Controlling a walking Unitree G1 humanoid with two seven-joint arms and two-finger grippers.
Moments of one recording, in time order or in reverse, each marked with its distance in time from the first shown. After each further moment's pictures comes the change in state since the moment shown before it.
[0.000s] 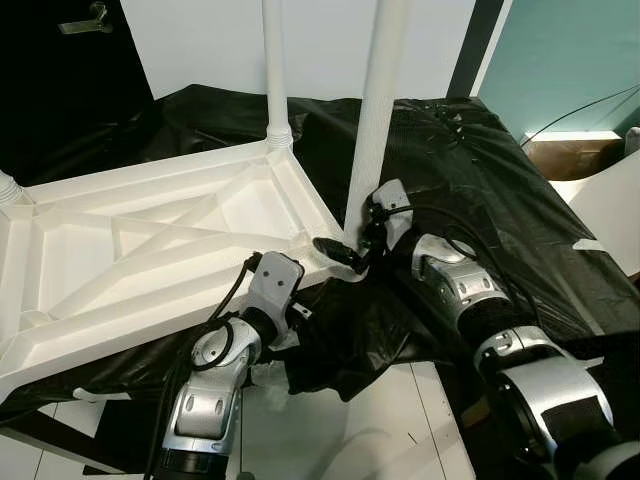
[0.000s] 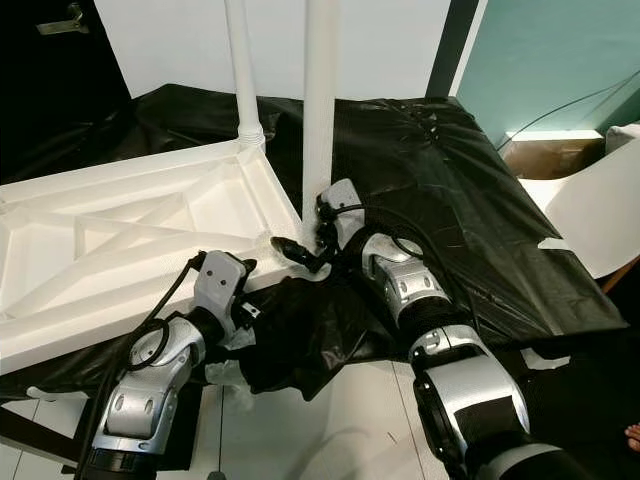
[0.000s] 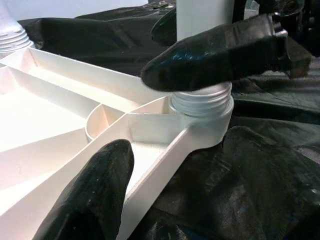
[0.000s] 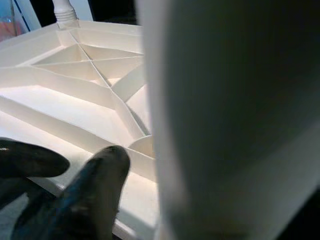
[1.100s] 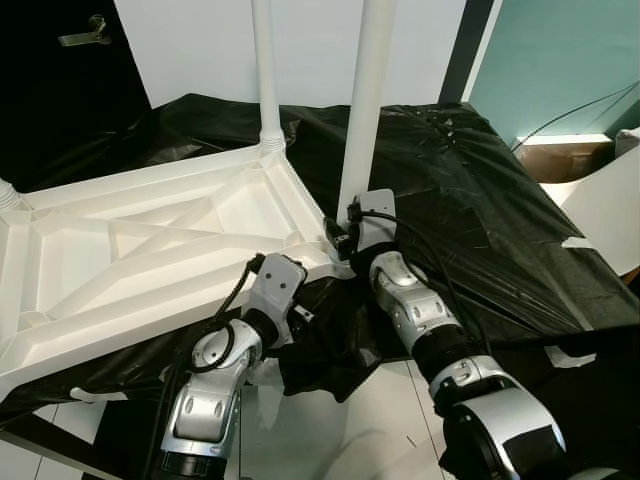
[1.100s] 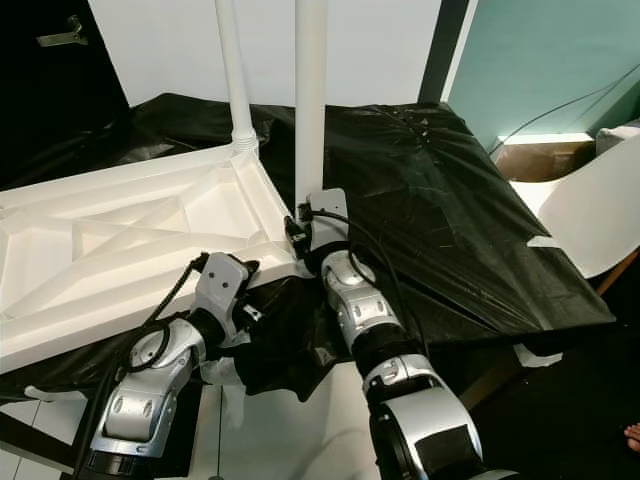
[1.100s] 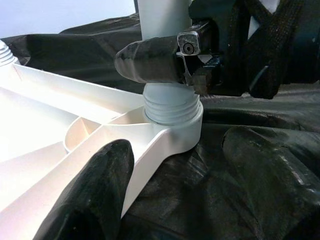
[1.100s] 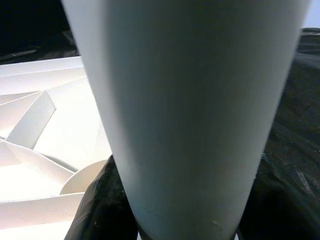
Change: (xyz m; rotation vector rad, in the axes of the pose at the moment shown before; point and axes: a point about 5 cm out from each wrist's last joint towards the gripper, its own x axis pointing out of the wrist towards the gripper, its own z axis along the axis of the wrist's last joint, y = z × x) left arm 0.000 -0.004 0.002 0.010 -0.007 -0.023; right arm 0.026 0.034 -0.010 0.206 -0.024 -0.572
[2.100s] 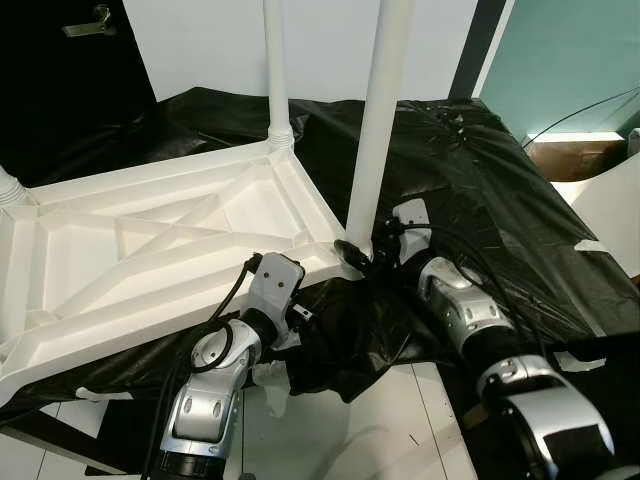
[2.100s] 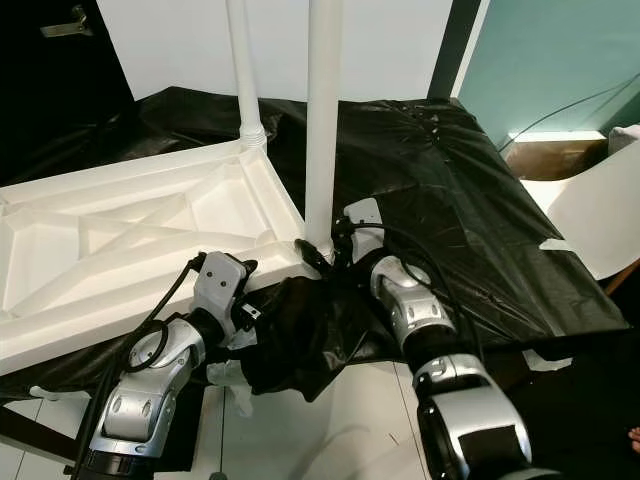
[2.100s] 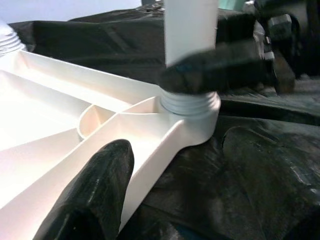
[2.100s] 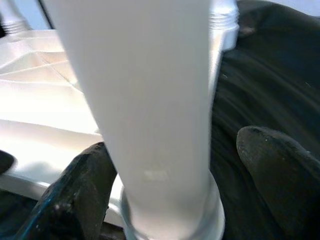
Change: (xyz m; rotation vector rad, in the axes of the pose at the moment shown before) left arm -0.001 0.001 -0.001 -0.017 0.002 -0.001; right arm -0.015 -0.056 0.003 -0.111 0.005 0.410
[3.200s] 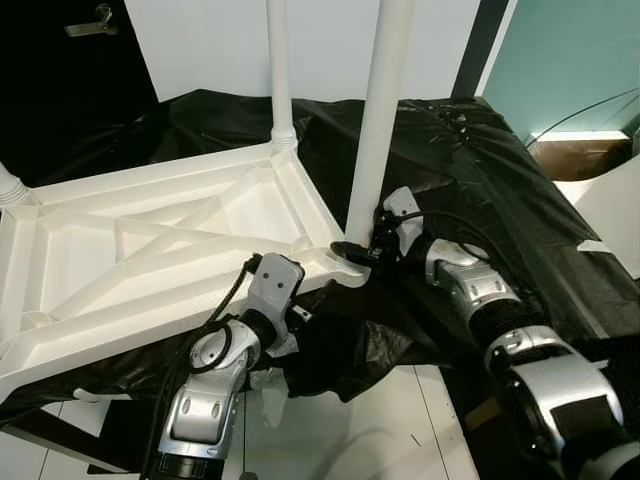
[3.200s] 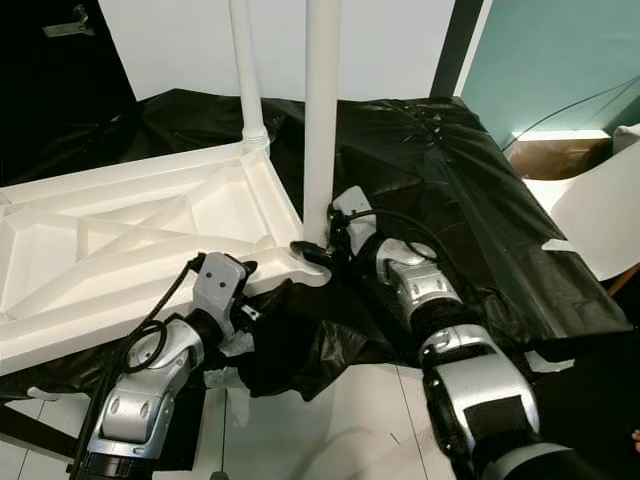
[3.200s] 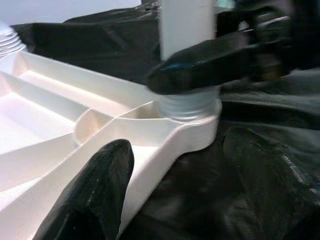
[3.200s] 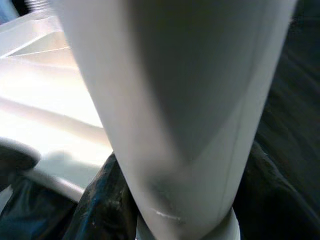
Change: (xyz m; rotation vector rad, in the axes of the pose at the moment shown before) left arm 0.000 -0.005 0.000 -0.005 0.003 -0.016; right arm 0.014 0.011 0.003 0.012 0.091 0.027
